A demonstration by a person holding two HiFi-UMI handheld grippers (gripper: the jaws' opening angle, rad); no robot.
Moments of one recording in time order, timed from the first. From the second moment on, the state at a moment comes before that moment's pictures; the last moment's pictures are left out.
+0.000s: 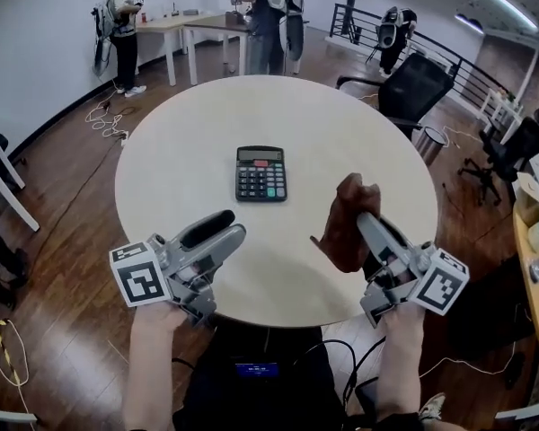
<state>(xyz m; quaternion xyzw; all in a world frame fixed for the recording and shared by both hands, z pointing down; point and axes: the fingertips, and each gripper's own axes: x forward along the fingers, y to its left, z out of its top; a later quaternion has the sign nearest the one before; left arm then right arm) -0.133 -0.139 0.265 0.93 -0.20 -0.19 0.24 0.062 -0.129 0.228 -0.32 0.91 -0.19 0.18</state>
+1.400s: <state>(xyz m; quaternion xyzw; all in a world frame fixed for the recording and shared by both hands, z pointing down) -0.096 -0.034 0.238 0.93 -0.10 -0.25 0.25 0.030 -0.042 0.222 -0.20 0.93 -0.22 0.23</state>
